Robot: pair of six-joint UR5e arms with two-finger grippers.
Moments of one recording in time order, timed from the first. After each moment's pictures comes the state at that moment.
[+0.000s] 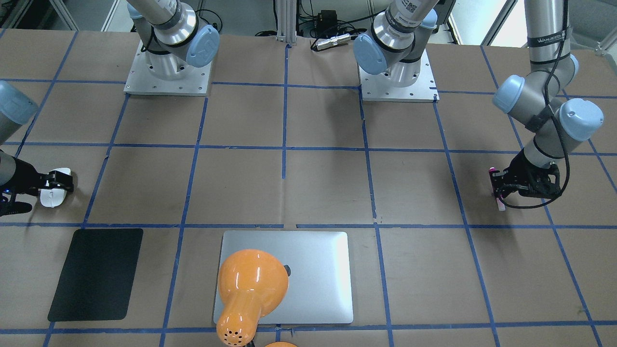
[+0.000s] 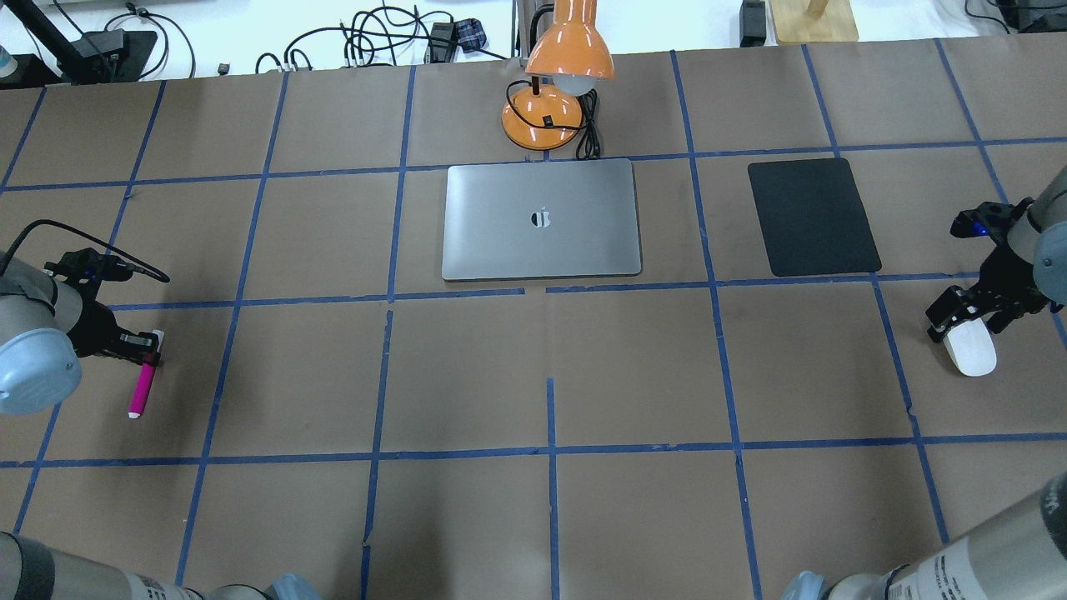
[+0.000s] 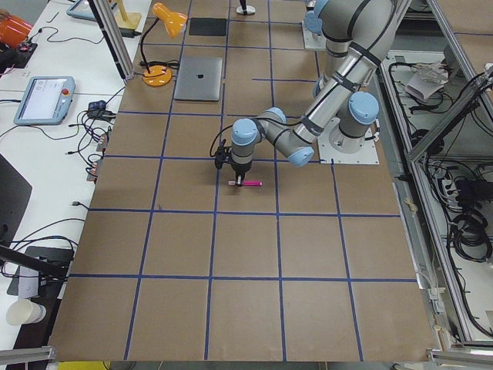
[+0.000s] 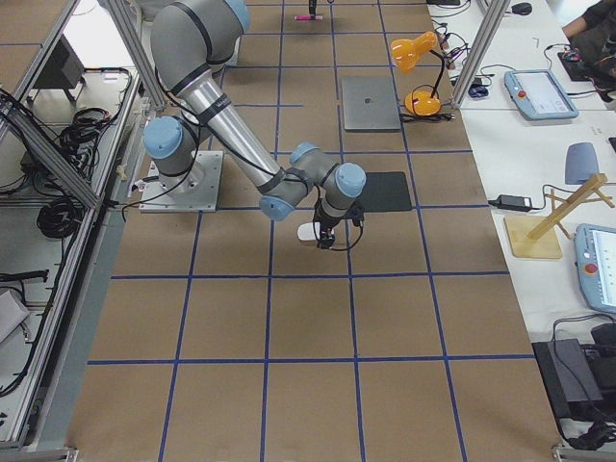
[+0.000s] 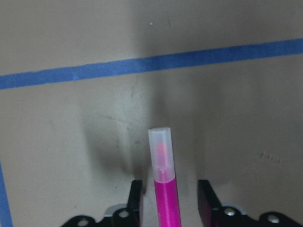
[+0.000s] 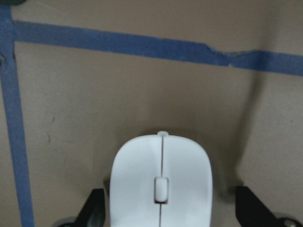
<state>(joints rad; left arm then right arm) -0.87 -1.87 -2.13 -0.66 1.57 0.81 0.94 -1.16 1.92 -2.16 -1.69 -0.75</state>
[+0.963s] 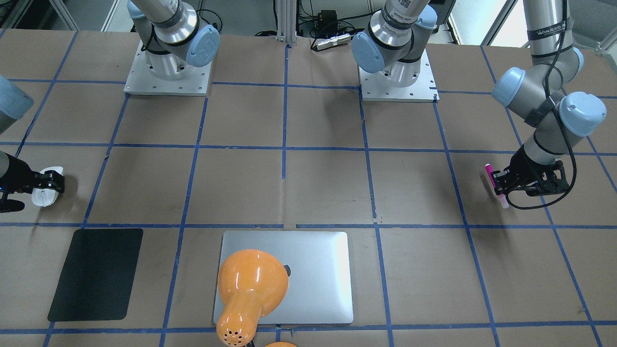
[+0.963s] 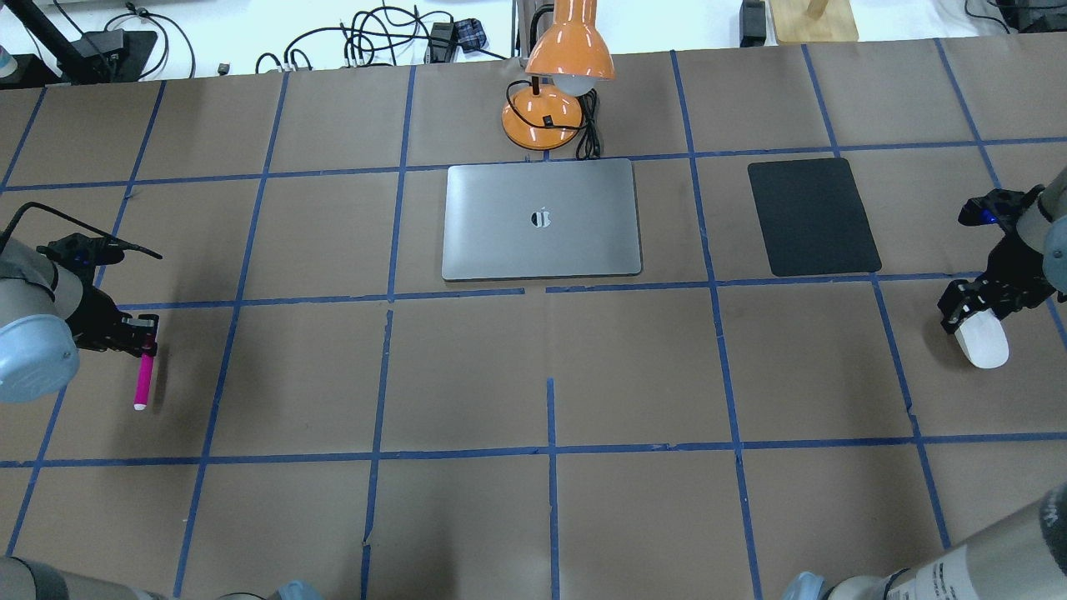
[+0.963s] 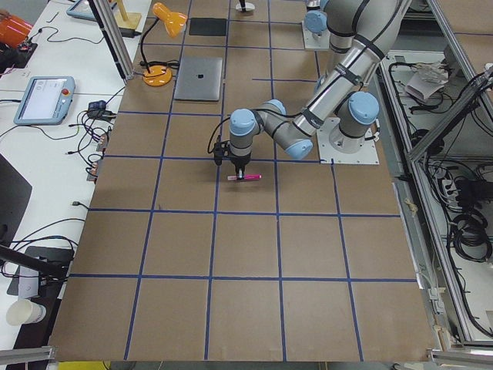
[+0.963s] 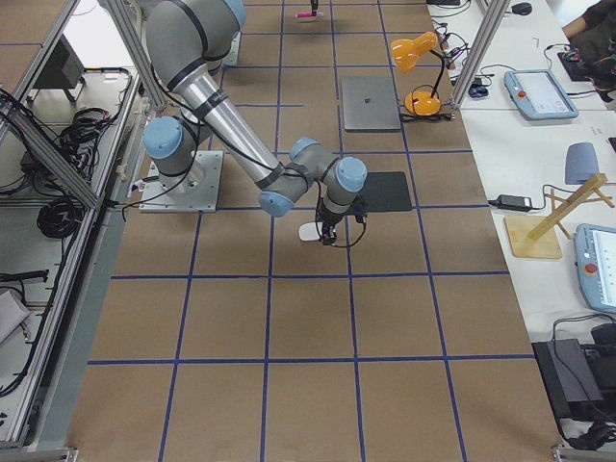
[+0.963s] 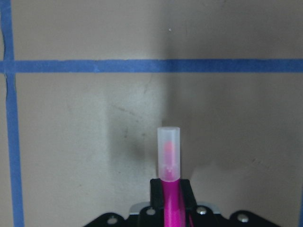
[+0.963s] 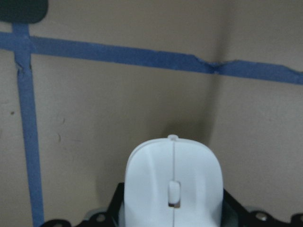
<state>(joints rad) -0.94 -1.81 -2.11 -0.74 1.60 0.49 0.95 -1.20 1.90 -2.13 -1.68 -0.73</state>
